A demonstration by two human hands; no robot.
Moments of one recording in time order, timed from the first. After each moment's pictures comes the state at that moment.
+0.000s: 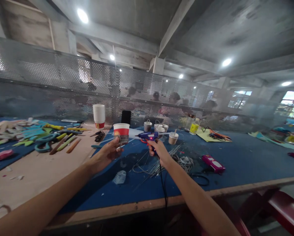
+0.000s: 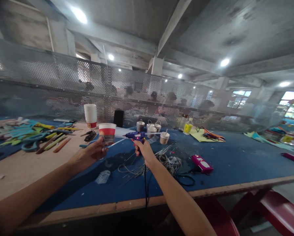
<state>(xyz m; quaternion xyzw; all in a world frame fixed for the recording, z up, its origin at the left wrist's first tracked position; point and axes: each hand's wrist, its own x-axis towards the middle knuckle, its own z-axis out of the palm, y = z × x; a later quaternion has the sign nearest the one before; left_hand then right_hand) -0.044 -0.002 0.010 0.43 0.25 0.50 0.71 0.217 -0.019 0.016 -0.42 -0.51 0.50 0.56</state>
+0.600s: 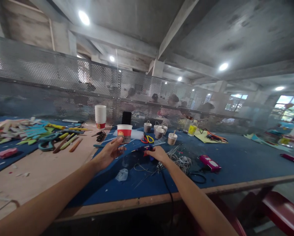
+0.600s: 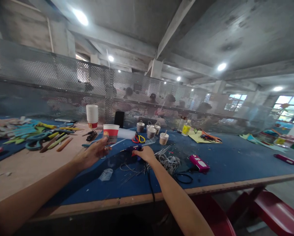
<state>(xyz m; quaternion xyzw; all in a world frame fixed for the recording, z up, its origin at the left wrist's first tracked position) -0.039 -0.008 0.016 0.45 0.30 0.54 0.65 0.240 0.004 -0.011 -0.66 -0.65 0.23 0.29</state>
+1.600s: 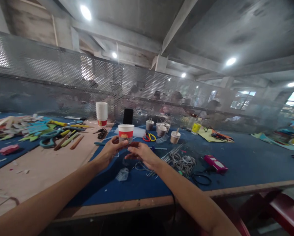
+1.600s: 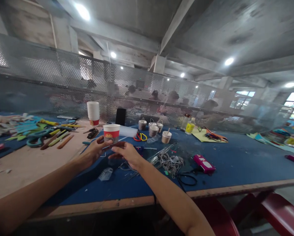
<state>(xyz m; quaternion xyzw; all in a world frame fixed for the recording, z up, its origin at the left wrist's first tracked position) -0.028 -0.005 0.010 0.50 0.34 0.56 0.56 0.152 -0.021 0.006 -0.32 -0.57 0.62 0.44</state>
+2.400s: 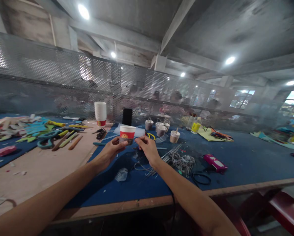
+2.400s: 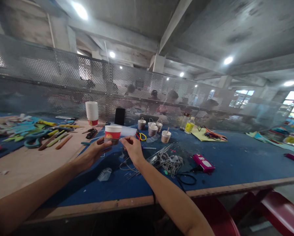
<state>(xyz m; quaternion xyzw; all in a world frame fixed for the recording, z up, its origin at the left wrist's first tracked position) -0.026 -0.017 0.019 0.52 0.35 0.54 0.57 0.164 -0.018 0.015 -0.41 -0.58 0.40 0.58</state>
